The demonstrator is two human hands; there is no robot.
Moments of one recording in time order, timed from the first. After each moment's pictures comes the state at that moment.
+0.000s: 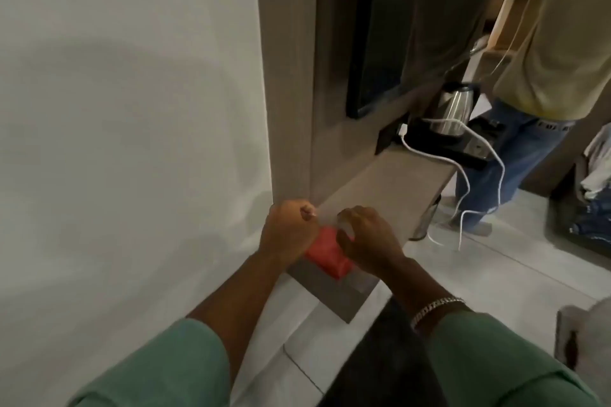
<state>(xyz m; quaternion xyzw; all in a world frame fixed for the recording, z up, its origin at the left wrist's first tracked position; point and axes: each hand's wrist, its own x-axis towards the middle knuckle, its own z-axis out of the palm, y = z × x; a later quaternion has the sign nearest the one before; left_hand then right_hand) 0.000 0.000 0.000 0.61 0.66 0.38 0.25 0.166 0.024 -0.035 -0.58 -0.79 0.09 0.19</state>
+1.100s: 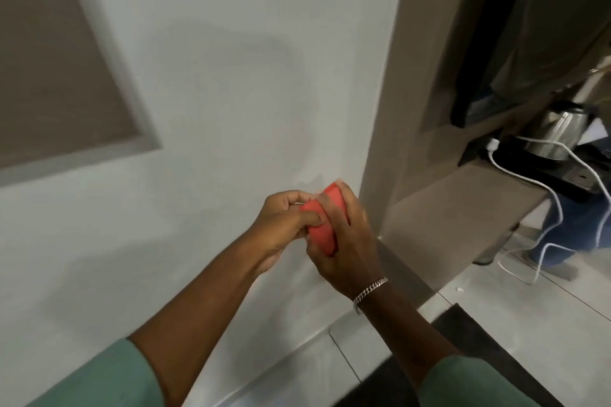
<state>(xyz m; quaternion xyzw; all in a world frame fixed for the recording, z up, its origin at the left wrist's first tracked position) -0.132 -0.137 0.068 0.40 0.57 0.51 0.50 0.000 -0.096 -0.002 -0.36 -0.83 0.11 0.42</state>
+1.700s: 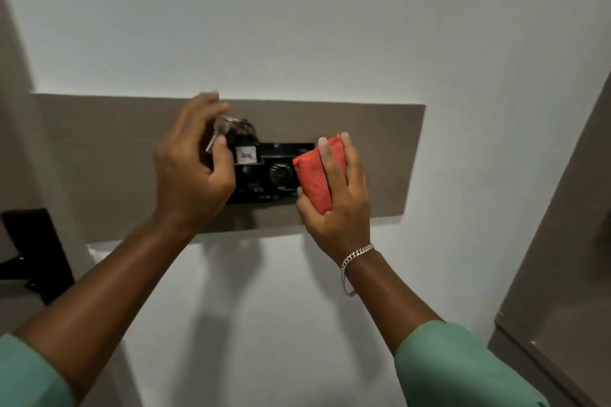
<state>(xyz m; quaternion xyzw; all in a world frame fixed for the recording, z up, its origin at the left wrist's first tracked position) -0.416 -0.457 0.270 0.48 0.57 0.54 -0.40 -0.291 -0.301 0.201 -0.15 -0.78 0.09 0.60</state>
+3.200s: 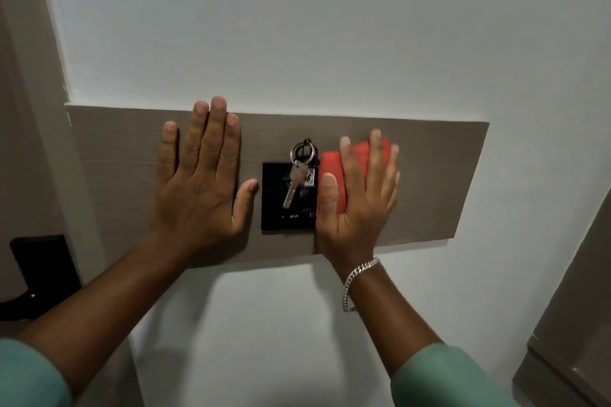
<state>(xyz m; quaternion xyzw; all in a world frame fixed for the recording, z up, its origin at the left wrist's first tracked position) -0.526 -0.461 0.241 0.40 0.66 0.14 -0.61 -0.379 -0.315 0.205 -0.23 -0.69 0.02 0.69</state>
